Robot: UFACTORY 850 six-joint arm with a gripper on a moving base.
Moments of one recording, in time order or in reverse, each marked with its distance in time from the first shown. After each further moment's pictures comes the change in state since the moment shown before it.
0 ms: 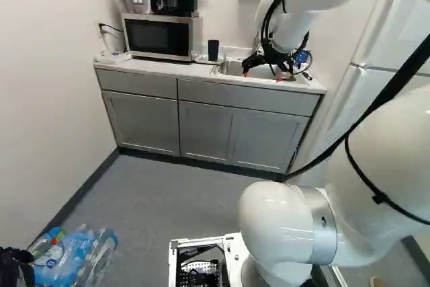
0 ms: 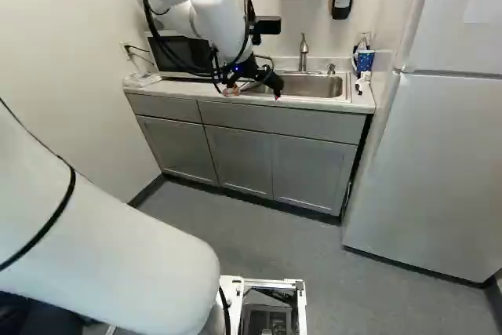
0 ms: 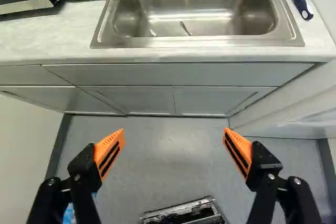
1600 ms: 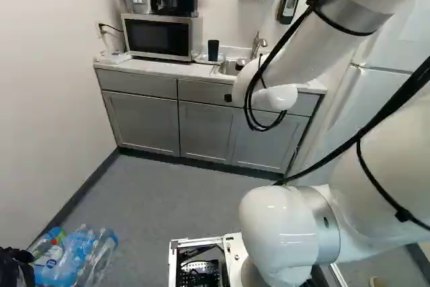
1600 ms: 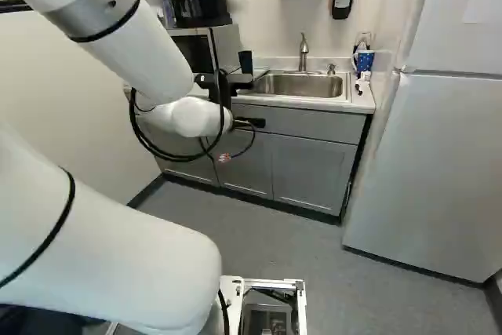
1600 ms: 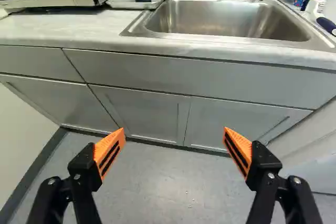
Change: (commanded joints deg) arm 8.8 1.9 28.6 -3.9 46.5 2.4
